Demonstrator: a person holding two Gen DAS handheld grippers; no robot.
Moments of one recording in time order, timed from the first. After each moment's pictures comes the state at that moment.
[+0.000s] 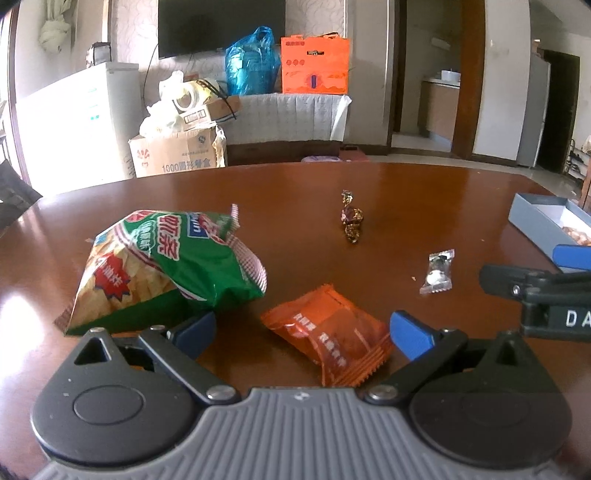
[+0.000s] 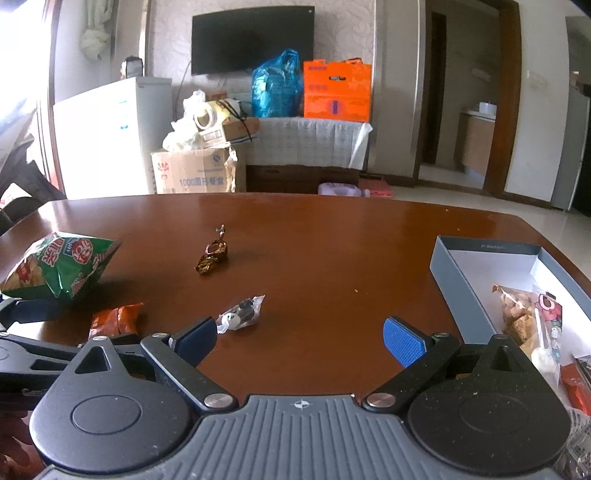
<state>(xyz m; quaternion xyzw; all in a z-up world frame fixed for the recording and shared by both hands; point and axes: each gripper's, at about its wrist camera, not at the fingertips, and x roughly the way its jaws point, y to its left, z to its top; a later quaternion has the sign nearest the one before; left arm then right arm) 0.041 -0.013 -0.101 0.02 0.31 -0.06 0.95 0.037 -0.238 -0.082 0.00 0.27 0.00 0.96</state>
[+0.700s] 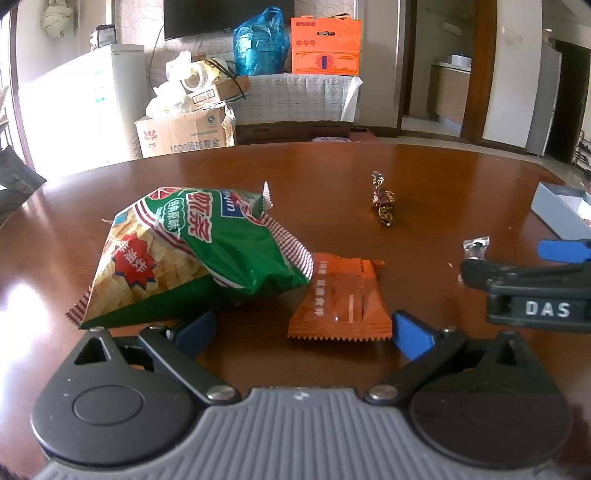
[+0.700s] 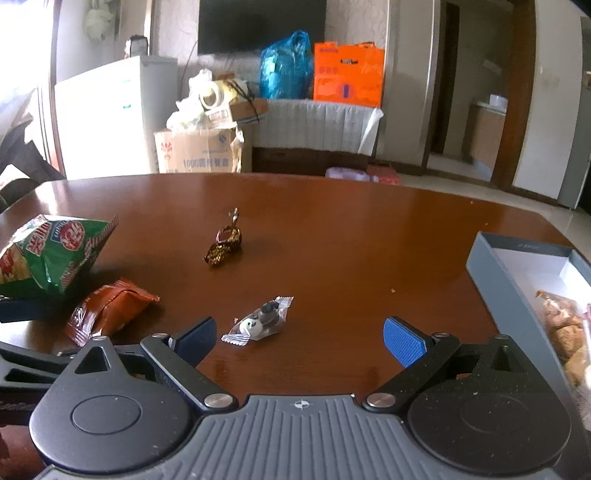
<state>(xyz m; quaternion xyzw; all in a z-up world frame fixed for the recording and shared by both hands) 0.061 0.011 -0.112 0.02 0.34 -0.05 0.94 0.078 -0.211 -0.099 -0.01 0.31 0.01 0.95</state>
